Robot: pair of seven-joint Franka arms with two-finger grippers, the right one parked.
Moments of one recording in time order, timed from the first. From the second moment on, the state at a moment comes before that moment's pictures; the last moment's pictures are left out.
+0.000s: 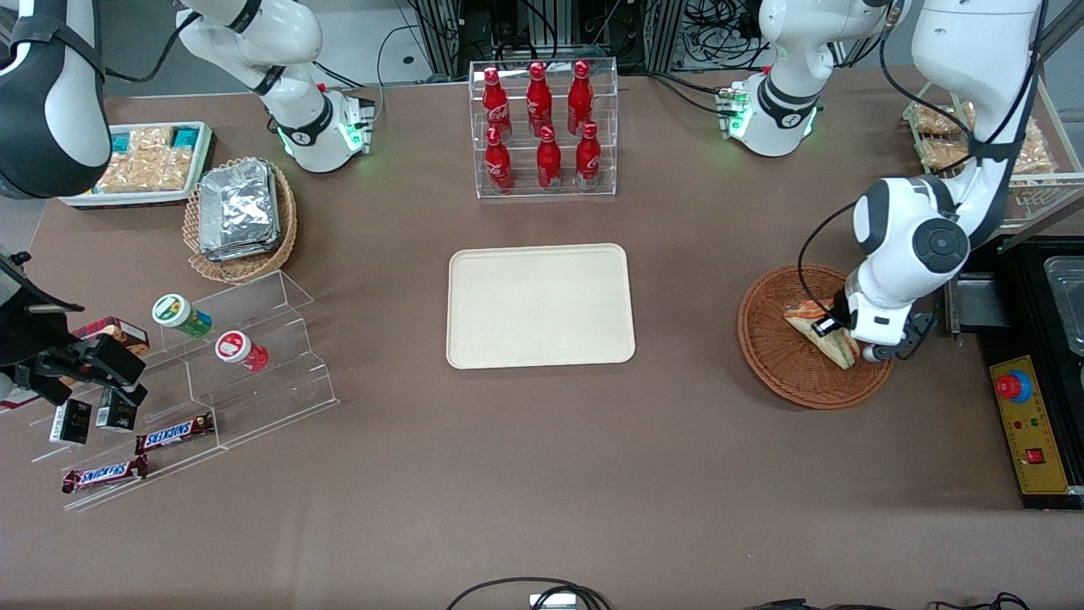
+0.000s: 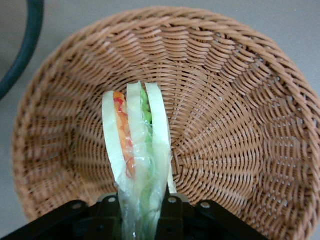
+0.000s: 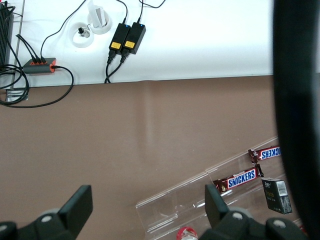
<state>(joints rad) 0.09 0.20 -0.10 -2.29 0.09 2.42 -0.61</state>
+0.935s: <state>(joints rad) 0.02 0.15 -0.32 -1.93 0.08 1.97 -0.63</state>
